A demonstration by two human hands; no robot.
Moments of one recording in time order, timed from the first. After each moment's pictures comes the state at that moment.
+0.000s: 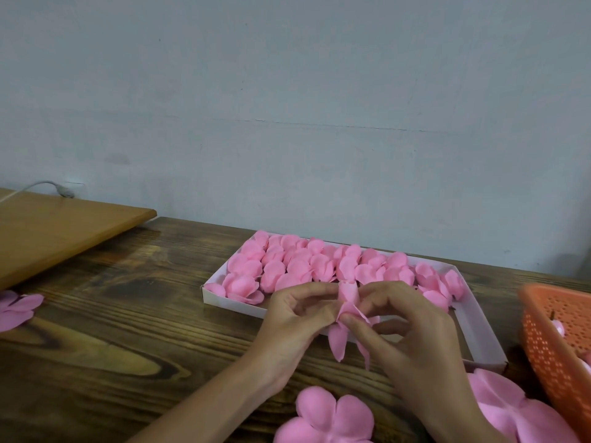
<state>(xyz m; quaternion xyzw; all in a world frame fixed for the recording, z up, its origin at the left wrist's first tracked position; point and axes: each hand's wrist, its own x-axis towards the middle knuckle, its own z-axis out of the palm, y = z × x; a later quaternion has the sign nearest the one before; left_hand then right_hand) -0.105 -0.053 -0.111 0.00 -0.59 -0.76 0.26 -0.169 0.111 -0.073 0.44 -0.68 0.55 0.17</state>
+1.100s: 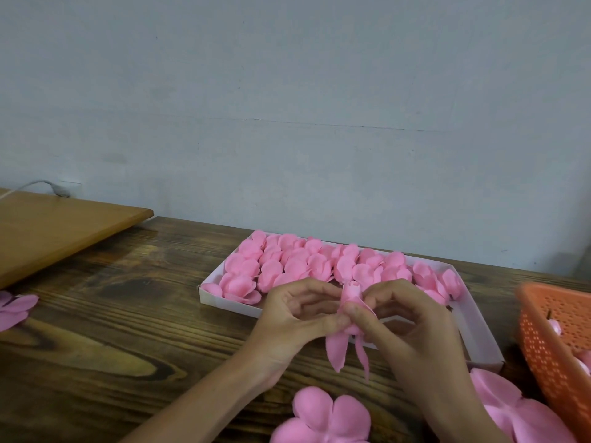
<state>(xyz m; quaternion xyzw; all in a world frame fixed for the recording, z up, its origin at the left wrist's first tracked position) -0.097 -0.053 -0.099 -0.05 -0.62 -0.73 0.27 -0.169 0.115 -0.066 0.41 -0.68 0.61 0.08</state>
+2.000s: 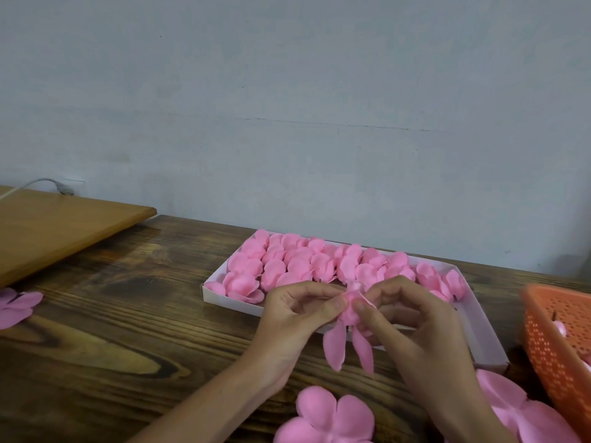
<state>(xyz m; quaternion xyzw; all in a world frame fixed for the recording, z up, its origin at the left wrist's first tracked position) -0.098 -0.047 -0.101 0.02 -0.60 -0.74 0.31 -0.166 0.116 -0.062 0.41 -0.67 0.62 0.04</state>
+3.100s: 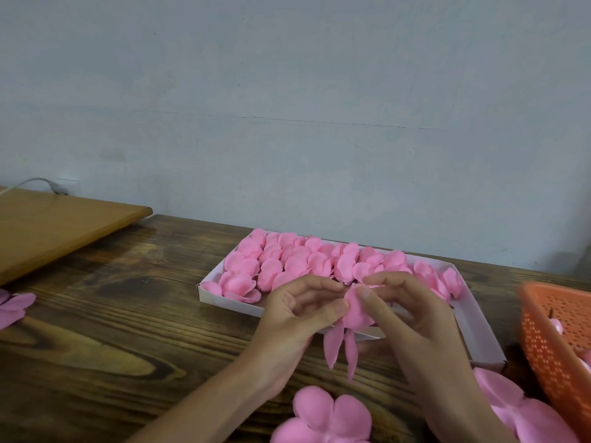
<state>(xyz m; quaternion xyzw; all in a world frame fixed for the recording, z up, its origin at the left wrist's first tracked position) -0.095 -0.043 -0.095 0.00 -0.58 -0.77 0.27 -0.166 0.111 -0.062 0.34 -0.62 0.71 -0.05</state>
